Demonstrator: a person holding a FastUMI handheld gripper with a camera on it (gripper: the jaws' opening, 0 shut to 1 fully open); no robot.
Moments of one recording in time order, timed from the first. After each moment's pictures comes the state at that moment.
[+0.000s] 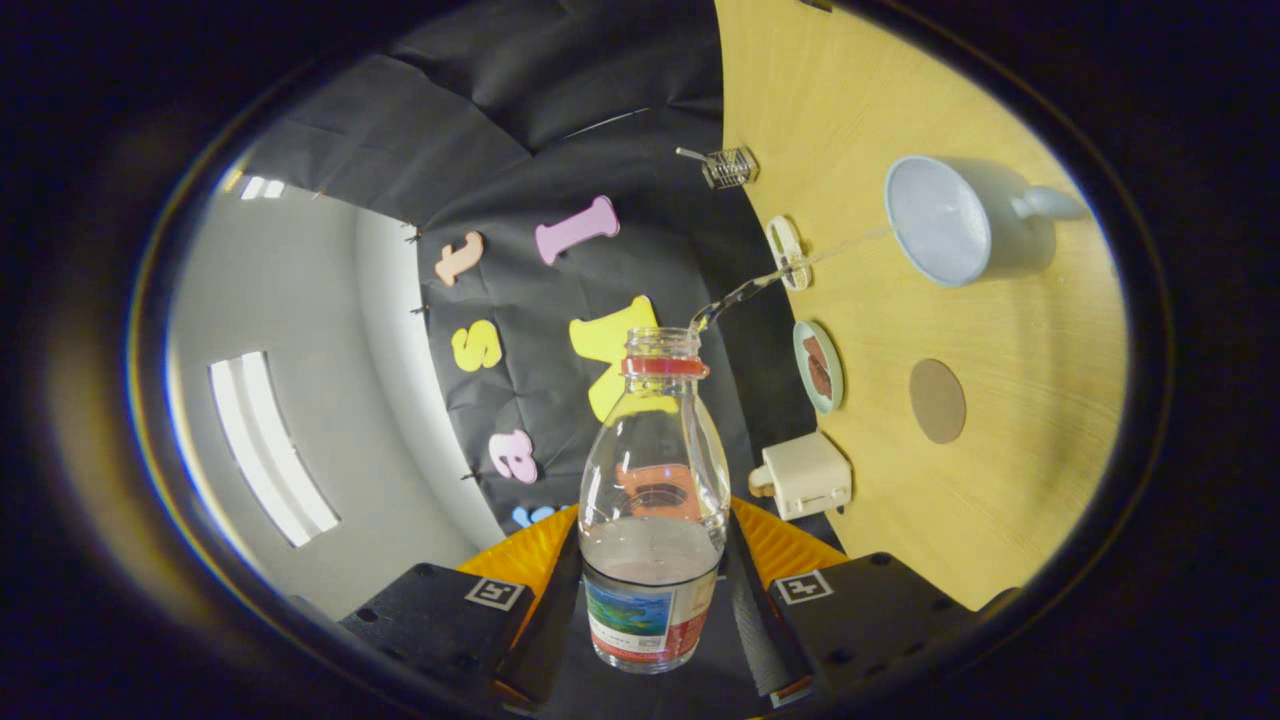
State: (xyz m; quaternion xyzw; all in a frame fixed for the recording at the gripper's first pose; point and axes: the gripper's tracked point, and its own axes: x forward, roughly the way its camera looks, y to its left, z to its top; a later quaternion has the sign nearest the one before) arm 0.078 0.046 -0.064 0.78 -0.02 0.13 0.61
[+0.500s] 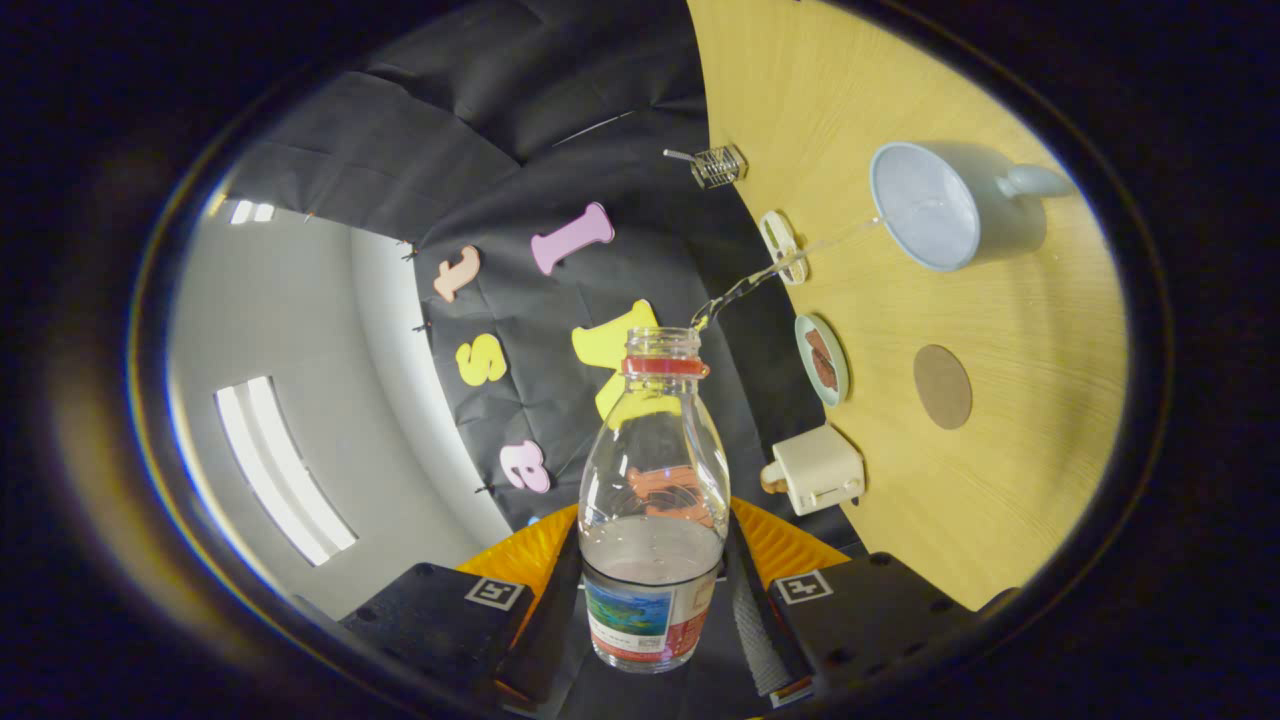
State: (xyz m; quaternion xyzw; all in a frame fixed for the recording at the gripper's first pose) arm 0.076 0.037 -0.061 0.81 -0.03 0.14 0.57
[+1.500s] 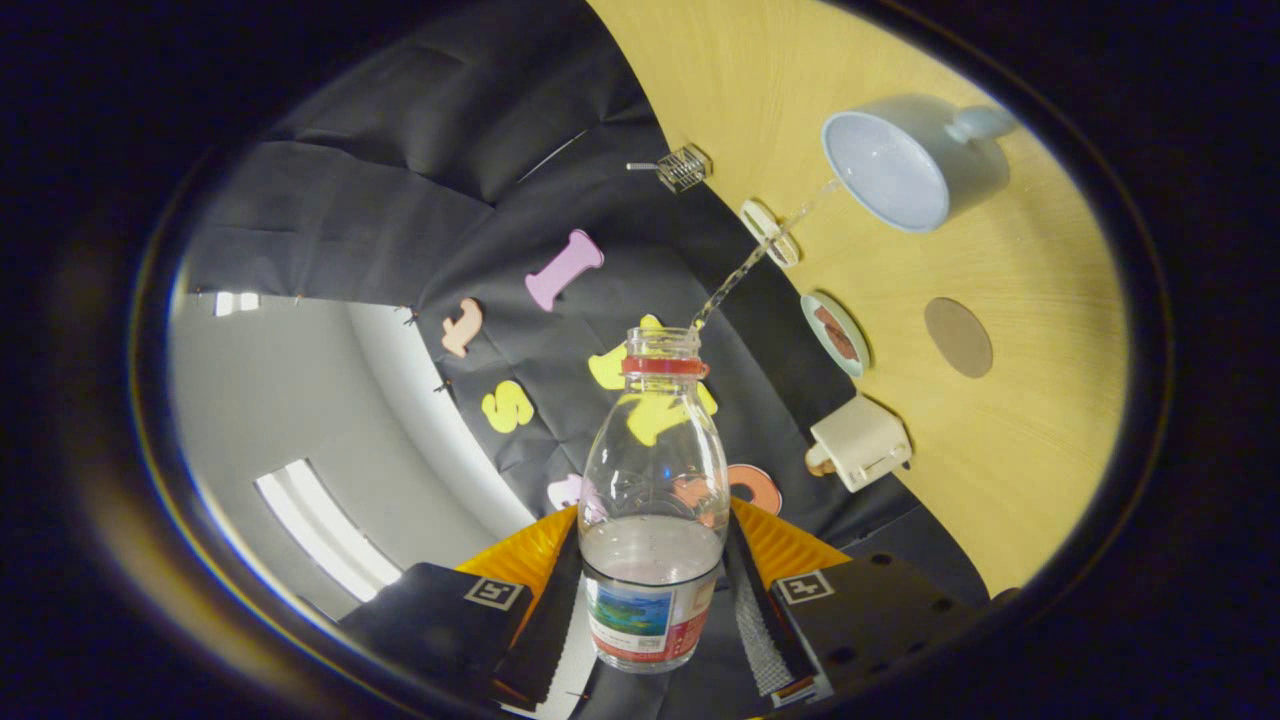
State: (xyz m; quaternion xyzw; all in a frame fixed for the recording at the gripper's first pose) arm 0.073 0.024 -0.046 0.86 -0.05 0.15 0.48
